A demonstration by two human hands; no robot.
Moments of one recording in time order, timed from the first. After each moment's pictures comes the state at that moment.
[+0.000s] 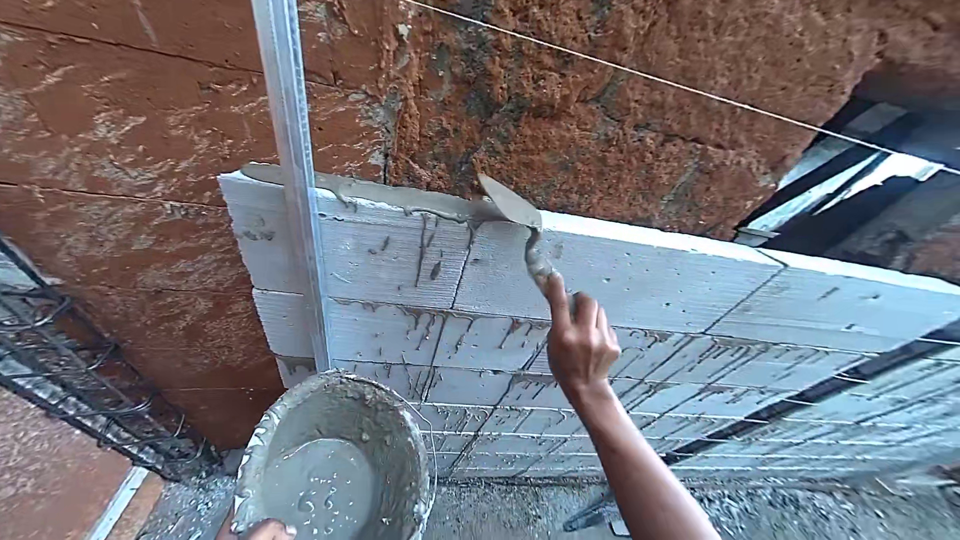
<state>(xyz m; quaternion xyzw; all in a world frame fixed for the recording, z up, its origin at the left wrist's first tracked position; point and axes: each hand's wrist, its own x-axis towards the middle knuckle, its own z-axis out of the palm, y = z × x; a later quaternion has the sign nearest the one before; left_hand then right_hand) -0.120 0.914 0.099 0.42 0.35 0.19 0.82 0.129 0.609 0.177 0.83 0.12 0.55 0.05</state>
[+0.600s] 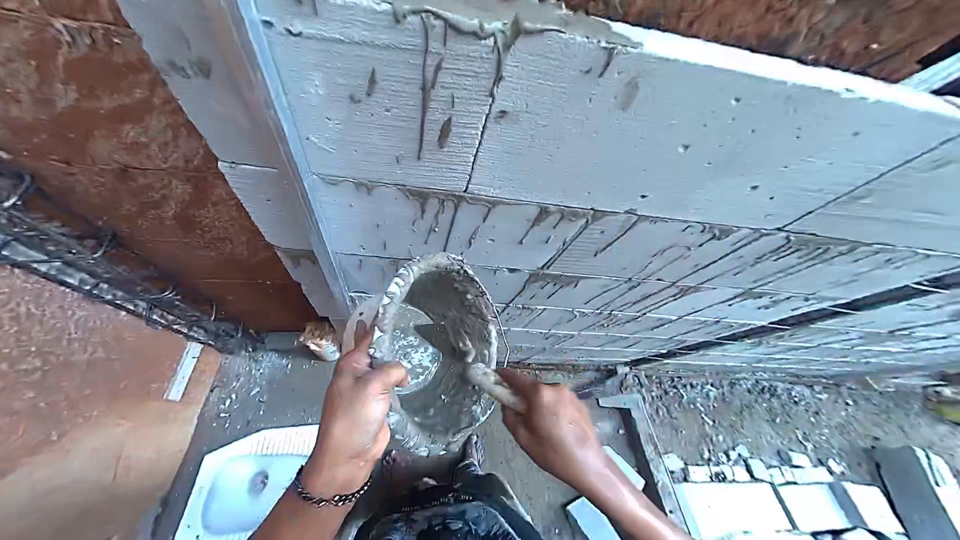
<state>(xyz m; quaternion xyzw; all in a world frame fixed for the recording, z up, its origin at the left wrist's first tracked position) -0.065 0.841 0.097 0.54 0.24 0.07 0.80 -0.045 0.606 0.090 0.96 0.11 -0.16 -0.18</state>
